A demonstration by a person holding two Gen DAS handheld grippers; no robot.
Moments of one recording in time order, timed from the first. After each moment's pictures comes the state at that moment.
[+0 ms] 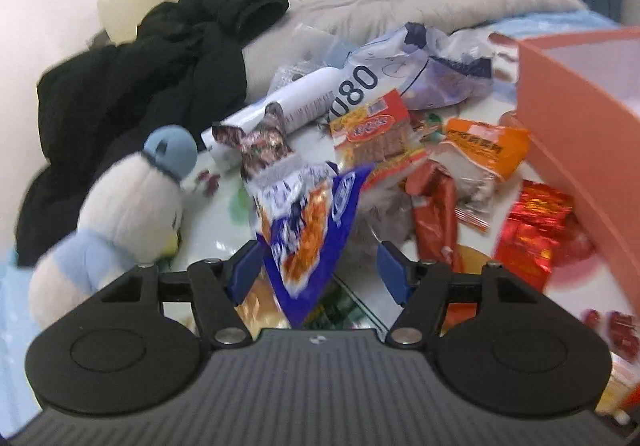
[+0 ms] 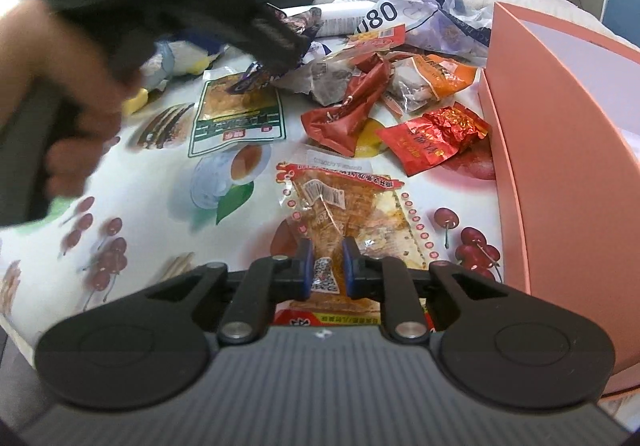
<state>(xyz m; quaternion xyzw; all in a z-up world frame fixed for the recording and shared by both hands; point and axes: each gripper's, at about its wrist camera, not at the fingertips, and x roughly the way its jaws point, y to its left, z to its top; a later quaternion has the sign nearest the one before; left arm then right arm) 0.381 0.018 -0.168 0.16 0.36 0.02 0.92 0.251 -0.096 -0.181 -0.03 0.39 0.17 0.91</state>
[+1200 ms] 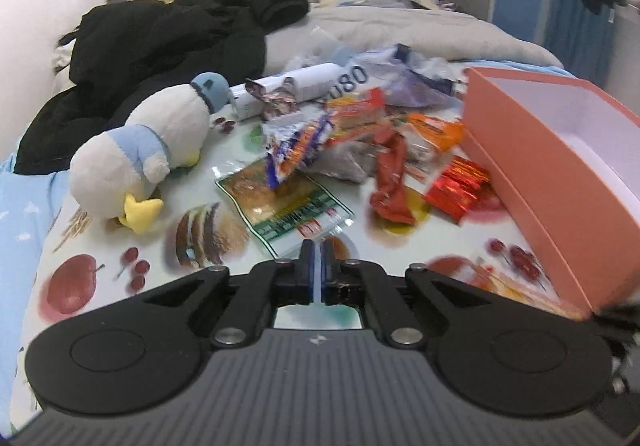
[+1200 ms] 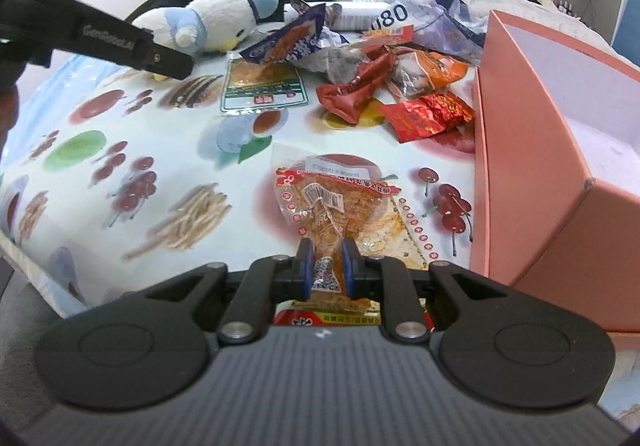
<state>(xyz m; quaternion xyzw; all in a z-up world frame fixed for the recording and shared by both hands) 0.235 0.058 -0.139 0.03 0.36 -0.01 0.93 0.199 -0.116 -0.174 -0.07 0.38 0.19 0.90</state>
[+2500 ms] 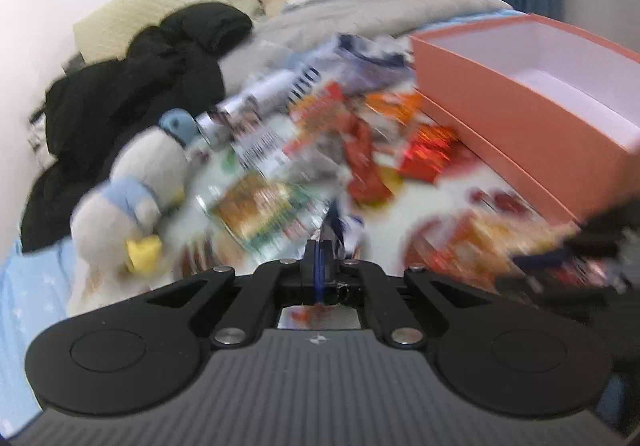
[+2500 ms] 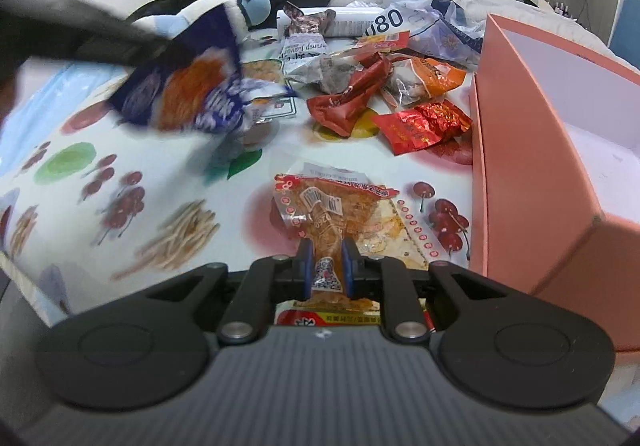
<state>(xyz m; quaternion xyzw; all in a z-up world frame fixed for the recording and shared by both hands) 0.190 0.030 -0.134 0.15 0.35 -0.07 0.92 0.210 -0.117 -0.173 -0.07 0.38 0.19 0.90</state>
